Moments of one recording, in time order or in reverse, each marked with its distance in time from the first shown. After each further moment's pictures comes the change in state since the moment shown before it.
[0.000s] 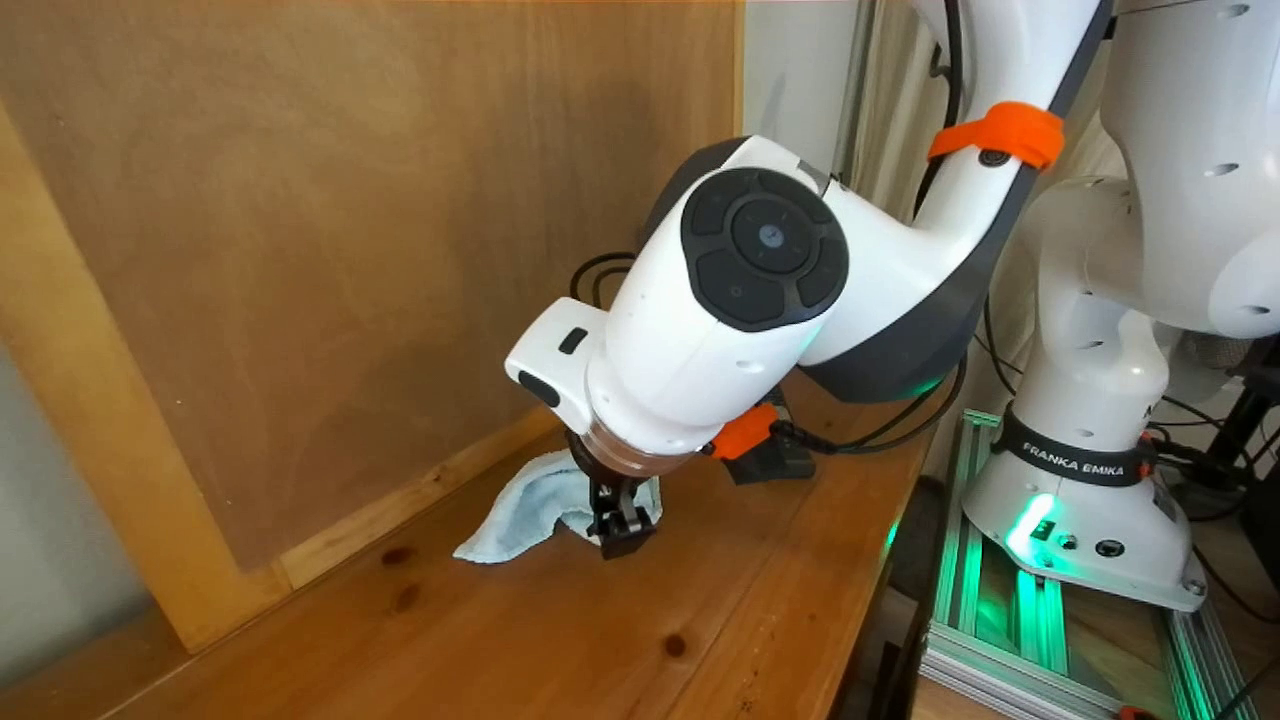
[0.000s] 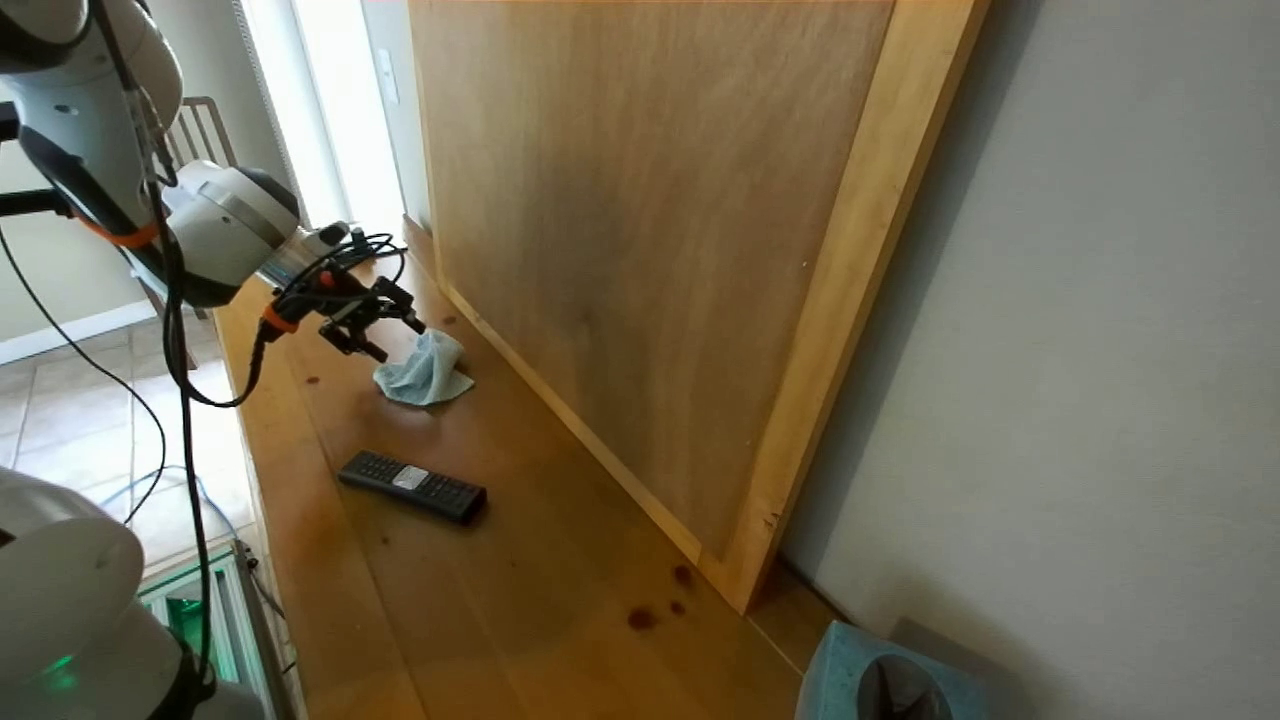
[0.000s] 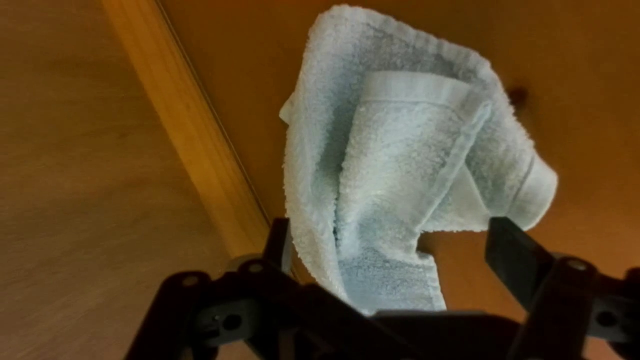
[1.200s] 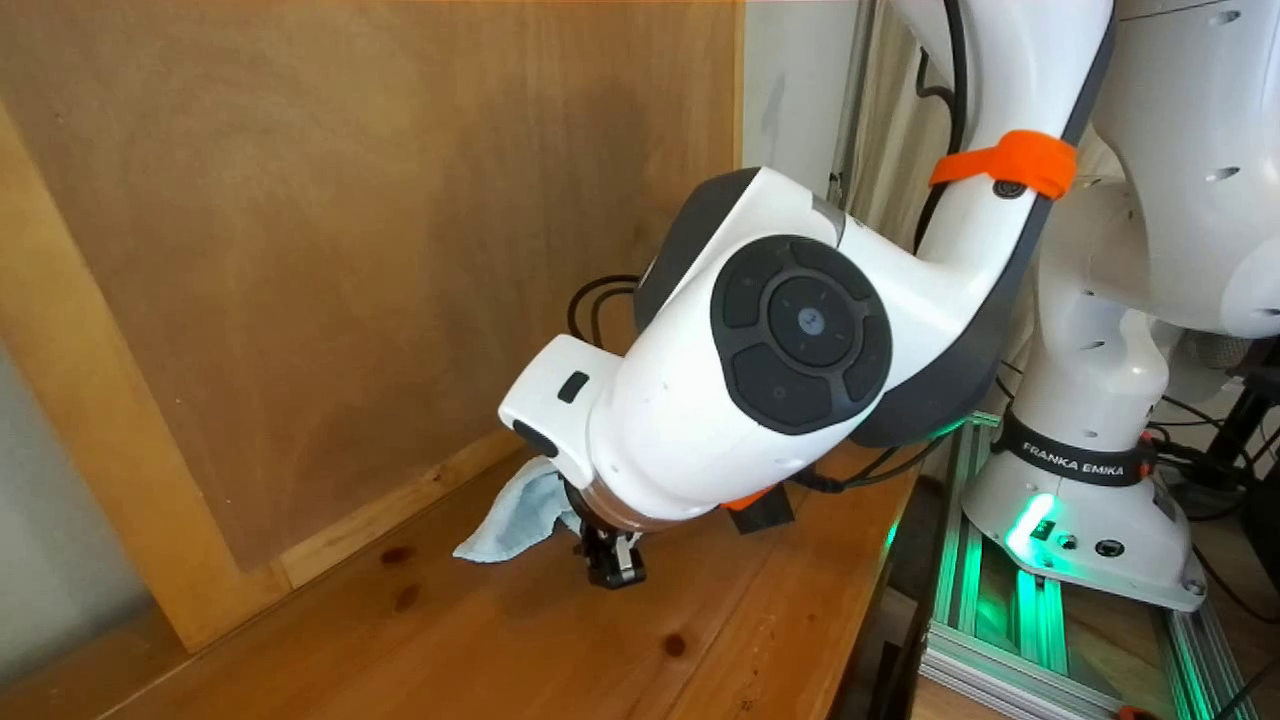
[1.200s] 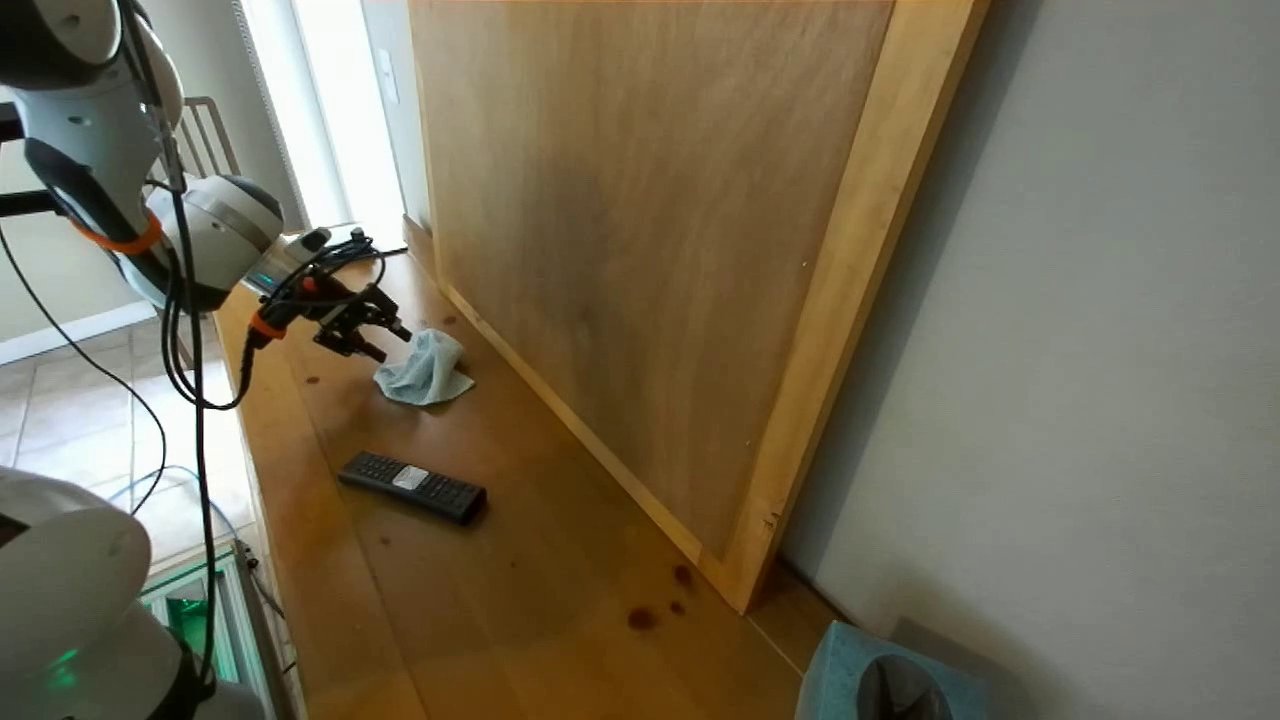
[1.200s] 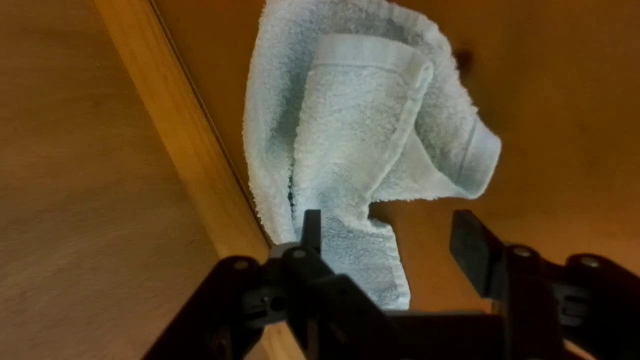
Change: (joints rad) arm 0.066 0.068 0.004 0.051 -0.062 -0.057 0.088
